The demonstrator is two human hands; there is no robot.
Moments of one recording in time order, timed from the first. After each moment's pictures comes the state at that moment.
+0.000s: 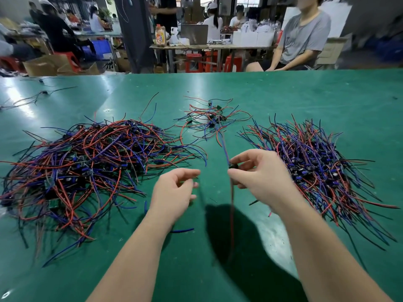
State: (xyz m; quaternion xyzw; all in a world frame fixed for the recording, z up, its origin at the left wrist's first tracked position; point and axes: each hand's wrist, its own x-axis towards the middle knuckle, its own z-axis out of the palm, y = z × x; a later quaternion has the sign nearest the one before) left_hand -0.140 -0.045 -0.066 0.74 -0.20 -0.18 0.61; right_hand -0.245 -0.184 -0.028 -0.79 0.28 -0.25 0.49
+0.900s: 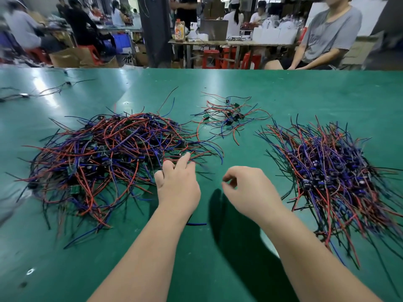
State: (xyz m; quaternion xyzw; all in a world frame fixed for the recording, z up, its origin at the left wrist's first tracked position) left_hand -0.112 -0.047 -0.092 0.95 -0.27 0.11 0.14; right_hand -0.217 -0.157 -0.055 -0.93 0.25 -0.12 0.22
